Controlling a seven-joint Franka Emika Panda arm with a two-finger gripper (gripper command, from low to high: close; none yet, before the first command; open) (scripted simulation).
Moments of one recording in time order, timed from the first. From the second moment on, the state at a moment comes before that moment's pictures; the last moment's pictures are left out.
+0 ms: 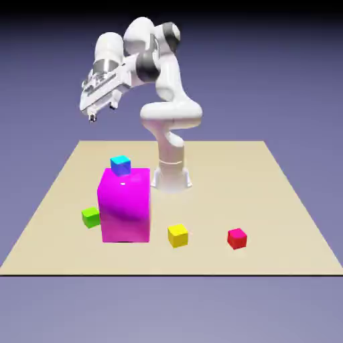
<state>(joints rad) 0.14 -0.88 -0.70 -2.66 -0.11 2.77 1.17</state>
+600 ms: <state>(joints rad) 0.26 -1.18 -1.35 -2.52 -0.22 2.52 1.58</state>
